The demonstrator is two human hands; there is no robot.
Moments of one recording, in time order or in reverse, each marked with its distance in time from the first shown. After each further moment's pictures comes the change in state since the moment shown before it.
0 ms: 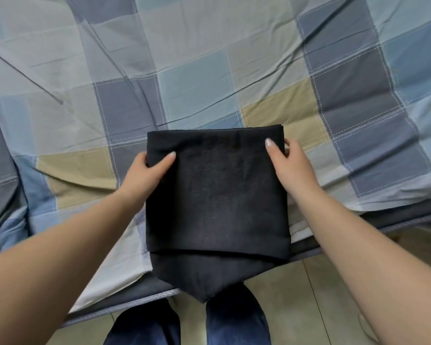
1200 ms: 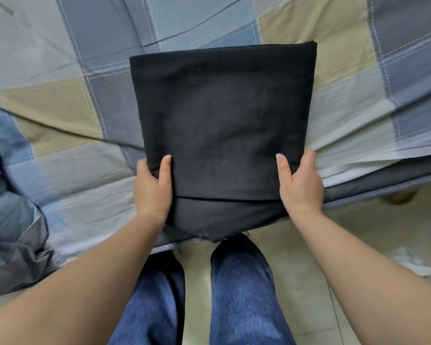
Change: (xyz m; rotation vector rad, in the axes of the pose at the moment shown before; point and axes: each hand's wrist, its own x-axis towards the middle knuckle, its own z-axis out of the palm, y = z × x) left_hand -0.041 -0.136 0.035 0.278 0.395 -0.004; right_hand -0.070 0.117 0.058 -0.322 0.230 0.002
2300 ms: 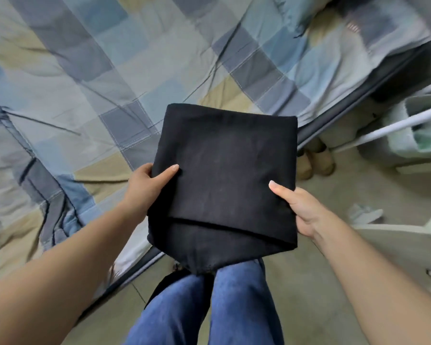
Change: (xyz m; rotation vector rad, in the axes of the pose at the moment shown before) left_hand -0.103 0.113 -0.180 -0.131 -0.533 0.301; right_hand -0.209 -0.031 -0.176 1.214 -0.485 0.448
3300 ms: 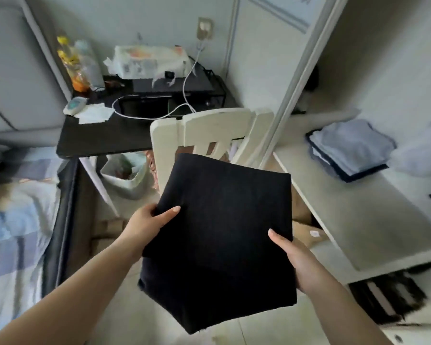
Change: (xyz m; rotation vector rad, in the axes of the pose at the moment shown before) left_hand -0.519 0.134 0.320 0.572 -1.068 0.546; right_hand -0.594 0.306 -0.180 0.834 0.744 -0.611
